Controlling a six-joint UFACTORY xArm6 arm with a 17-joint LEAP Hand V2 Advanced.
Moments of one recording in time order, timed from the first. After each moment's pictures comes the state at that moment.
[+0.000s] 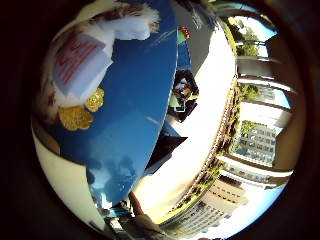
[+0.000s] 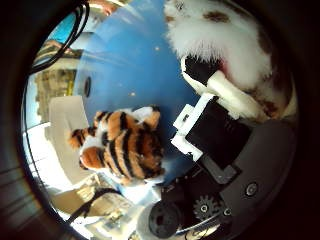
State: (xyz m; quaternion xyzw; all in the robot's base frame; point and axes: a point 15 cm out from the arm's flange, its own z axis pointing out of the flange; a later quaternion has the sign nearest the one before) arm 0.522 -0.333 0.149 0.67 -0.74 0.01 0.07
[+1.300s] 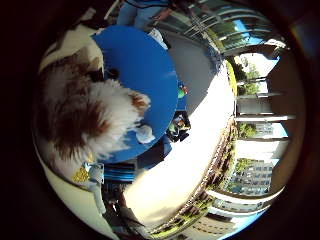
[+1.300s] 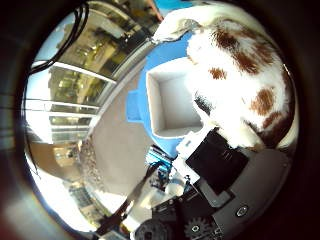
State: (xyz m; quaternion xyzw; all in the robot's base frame) arm 0.397 0.065 0.511 0.83 -0.56 0.05 -0.04
